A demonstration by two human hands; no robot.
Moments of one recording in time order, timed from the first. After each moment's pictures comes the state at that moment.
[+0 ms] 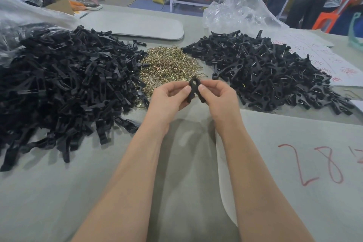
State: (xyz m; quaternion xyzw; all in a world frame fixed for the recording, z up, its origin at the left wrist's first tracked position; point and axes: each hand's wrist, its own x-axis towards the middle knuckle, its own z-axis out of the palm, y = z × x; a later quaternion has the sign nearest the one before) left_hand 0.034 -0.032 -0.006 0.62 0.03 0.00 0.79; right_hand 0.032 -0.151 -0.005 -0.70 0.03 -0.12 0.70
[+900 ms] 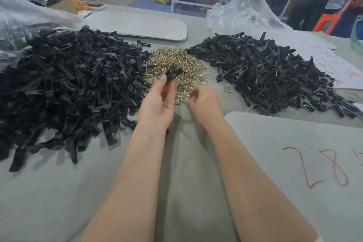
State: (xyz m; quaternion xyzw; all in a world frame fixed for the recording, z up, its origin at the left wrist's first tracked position) left_hand 0.037 -0.011 0.003 0.18 0.17 -0.02 0.97; right_hand 0.061 -0.127 -0.020 -0.94 0.03 -0.06 0.33
